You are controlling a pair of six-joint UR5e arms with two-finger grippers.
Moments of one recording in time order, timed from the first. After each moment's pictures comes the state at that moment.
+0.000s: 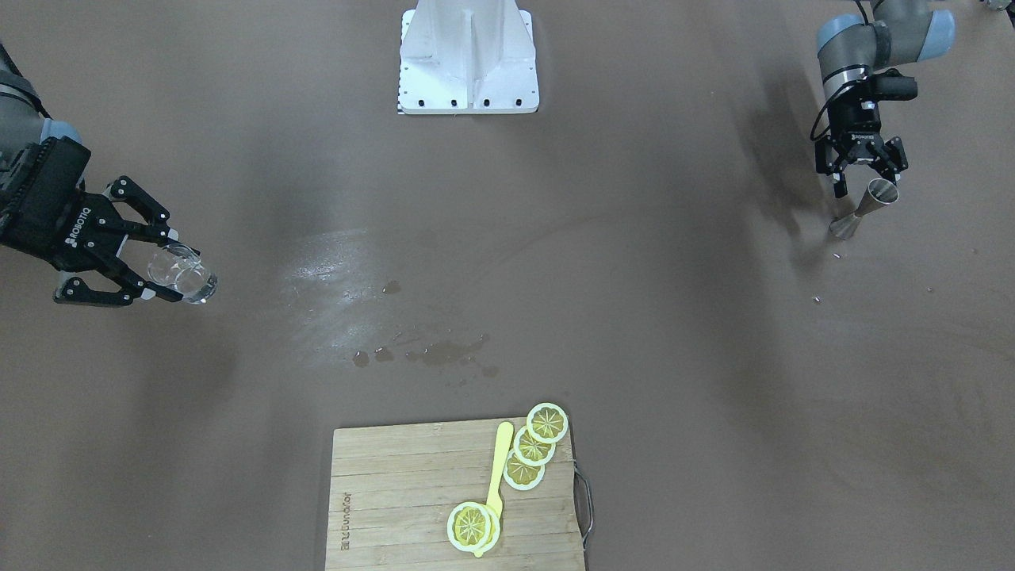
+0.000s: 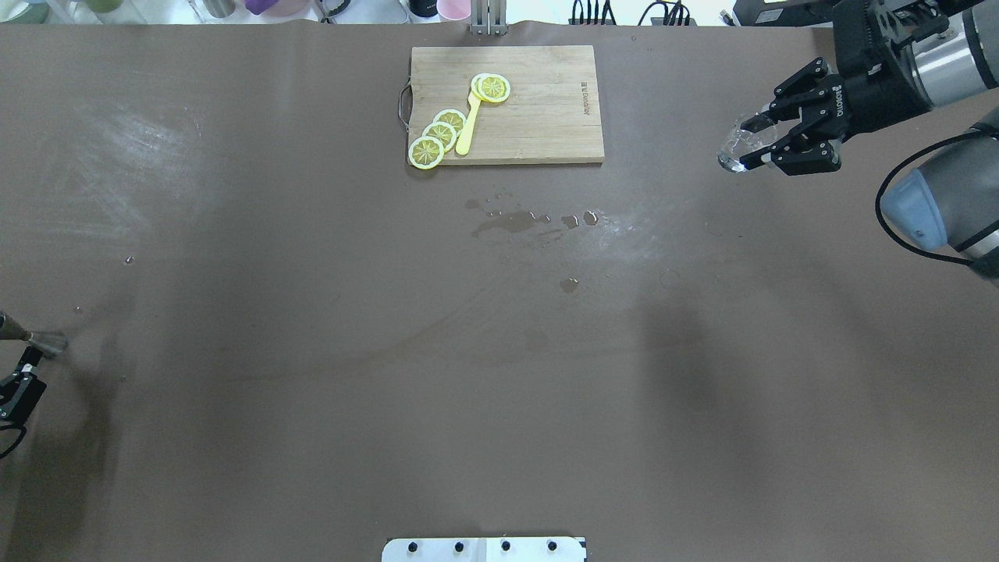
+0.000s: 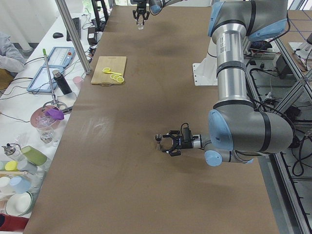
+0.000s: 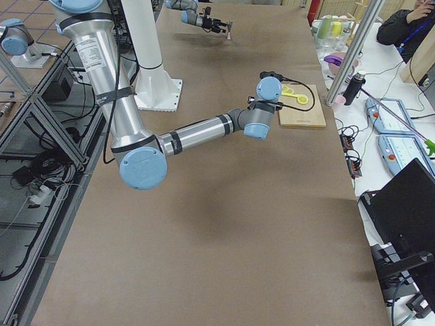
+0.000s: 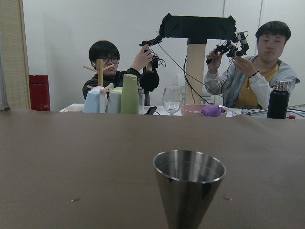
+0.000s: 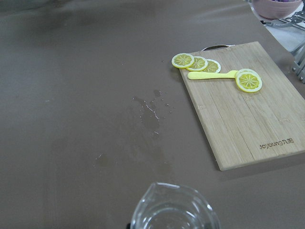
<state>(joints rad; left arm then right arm) 0.09 -1.10 -1.52 -2.48 -0.17 -1.99 1.12 -1.24 1.57 -0.62 2.57 -0.10</state>
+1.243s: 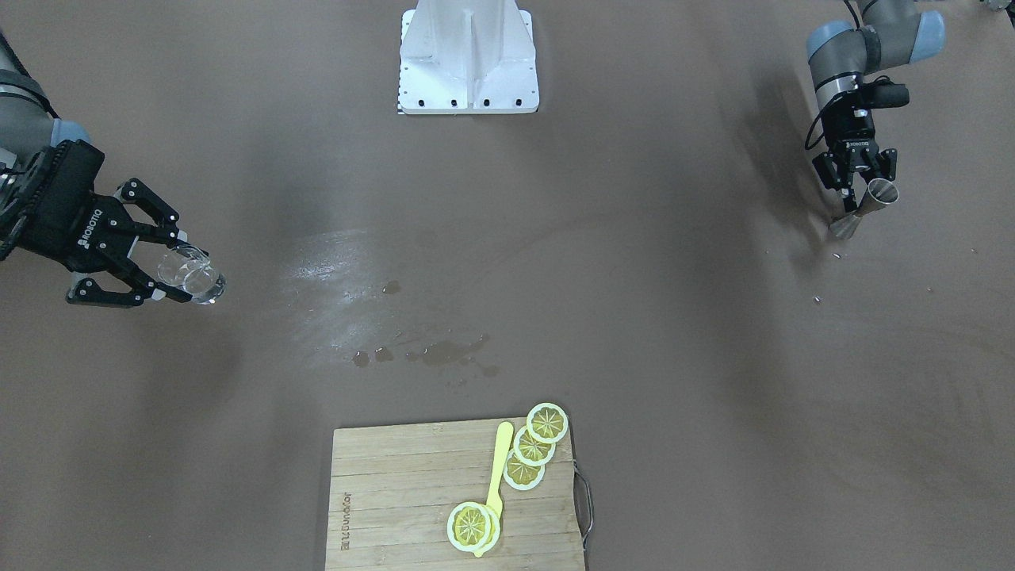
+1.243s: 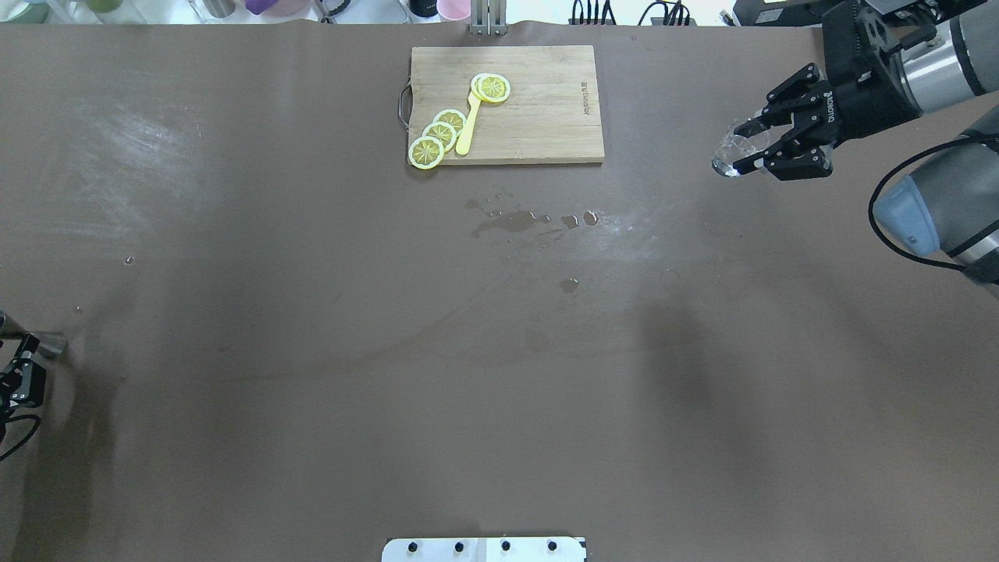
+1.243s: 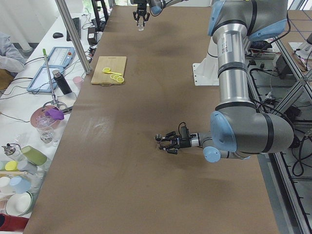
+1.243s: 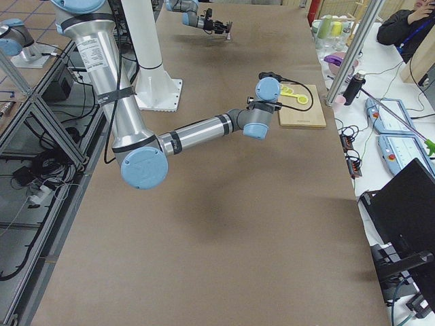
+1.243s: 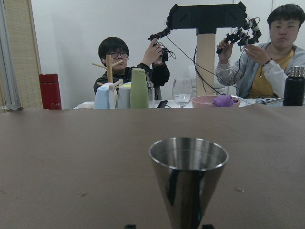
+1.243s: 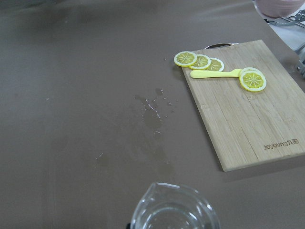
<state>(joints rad) 0.05 -1.12 -1.55 -2.41 -0.22 -2.00 1.10 -1.24 1.57 -0.62 2.55 -0.10</state>
